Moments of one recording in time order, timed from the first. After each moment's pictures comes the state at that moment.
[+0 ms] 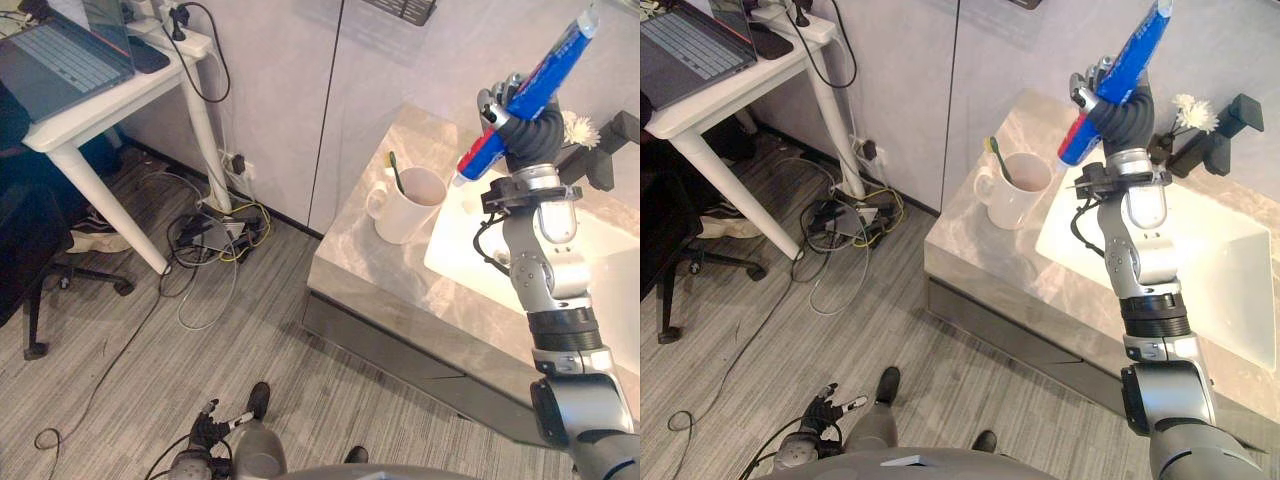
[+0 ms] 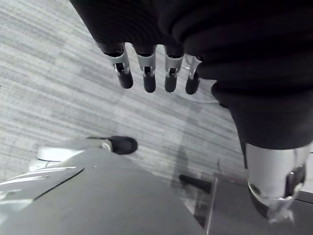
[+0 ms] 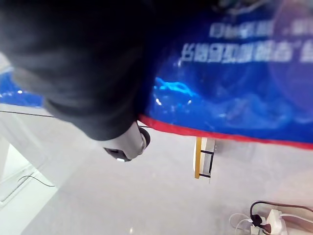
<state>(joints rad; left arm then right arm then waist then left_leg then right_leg) 0.25 0.14 0.16 0.70 0.25 -0.08 0.07 -0.63 -0.49 -0.01 0.06 0.56 -0.15 -0.02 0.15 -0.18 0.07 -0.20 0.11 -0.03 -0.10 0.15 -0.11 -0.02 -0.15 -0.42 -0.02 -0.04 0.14</state>
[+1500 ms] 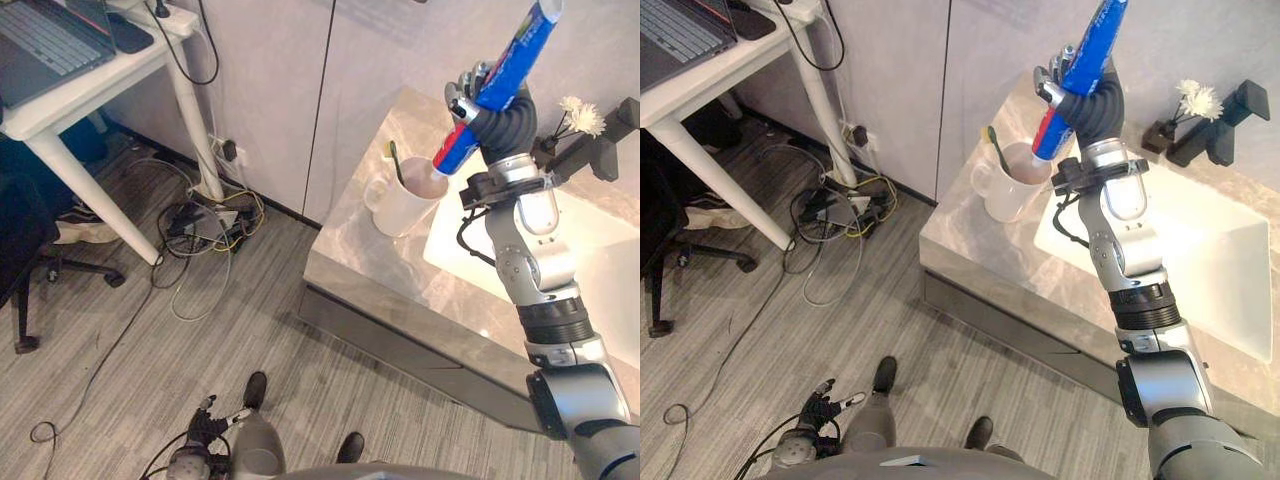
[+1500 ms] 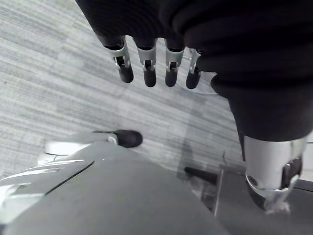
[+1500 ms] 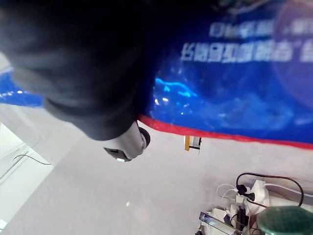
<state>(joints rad) 0.24 0.15 0.16 0.68 0.25 -0.08 0.07 -0.67 -0.49 0.09 0.04 0.56 -0.15 0.00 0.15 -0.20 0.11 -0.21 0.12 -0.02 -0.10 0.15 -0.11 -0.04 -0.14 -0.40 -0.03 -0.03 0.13</state>
